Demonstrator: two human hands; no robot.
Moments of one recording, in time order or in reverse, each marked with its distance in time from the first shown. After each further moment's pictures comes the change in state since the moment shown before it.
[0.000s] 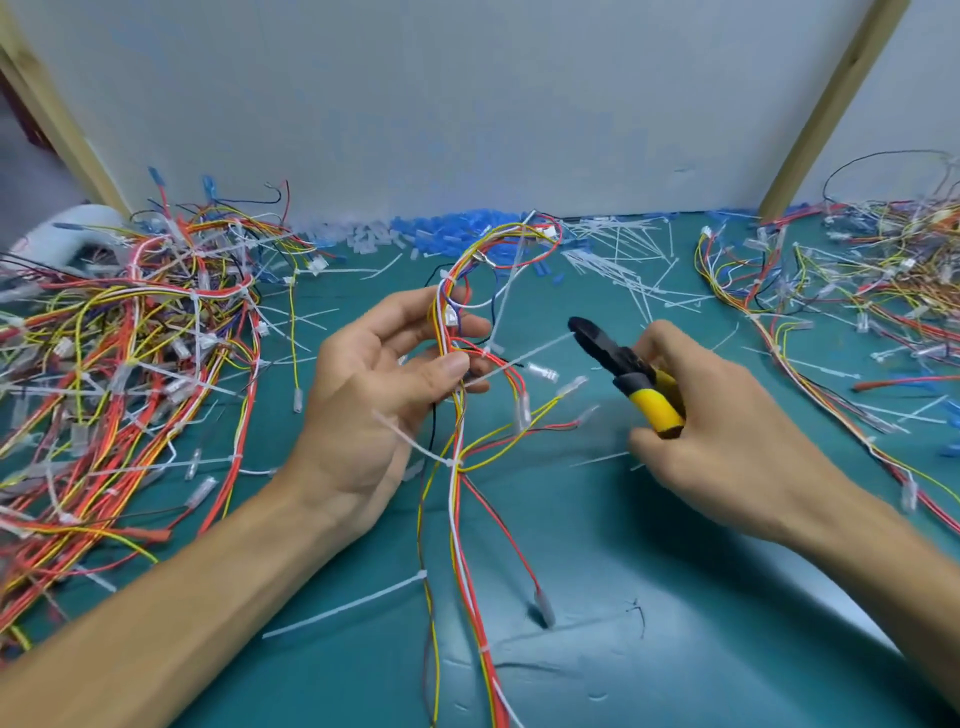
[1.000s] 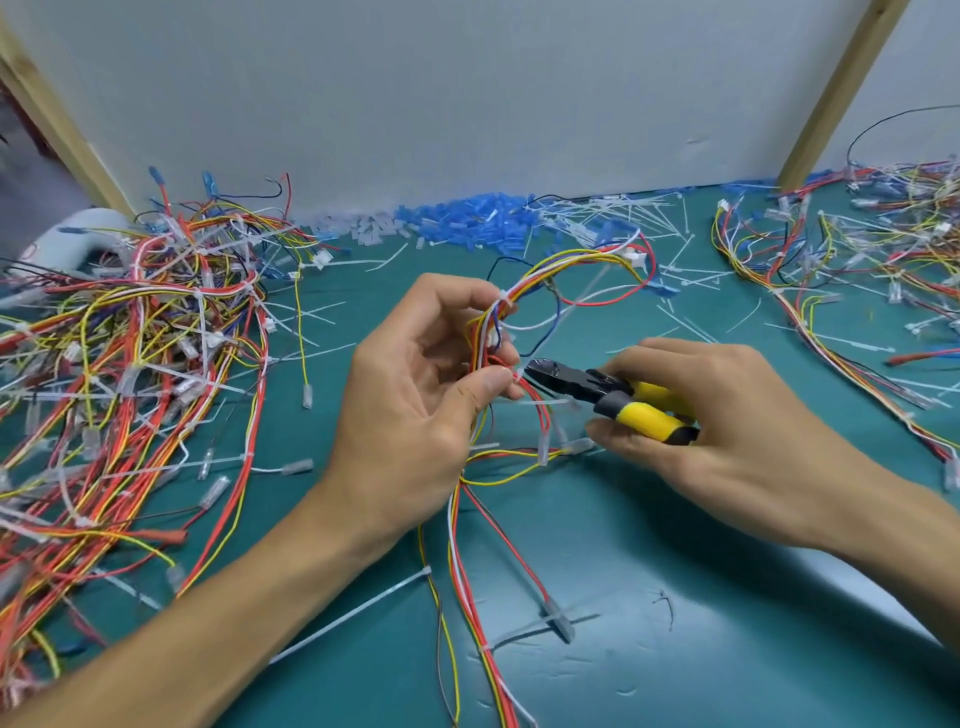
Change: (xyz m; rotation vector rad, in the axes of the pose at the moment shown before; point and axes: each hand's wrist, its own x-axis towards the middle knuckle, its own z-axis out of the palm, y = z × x) left_hand -0.008 -0.007 0.012 0.361 -0.145 0.261; right_hand 0.000 0.010 0.009 -0.017 -0.065 -0.280
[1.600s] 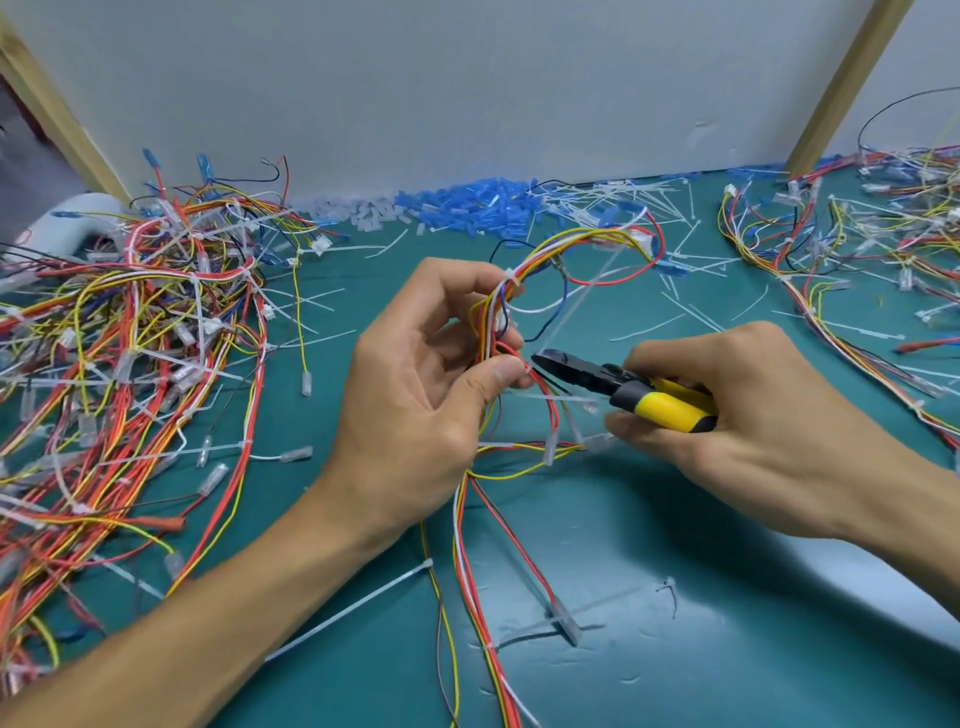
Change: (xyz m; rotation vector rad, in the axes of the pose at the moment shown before) left_hand -0.002 -0.003 0.002 0.029 -0.008 0.016; right_hand -0.003 -0.013 -0.011 0.026 -0.053 0.067
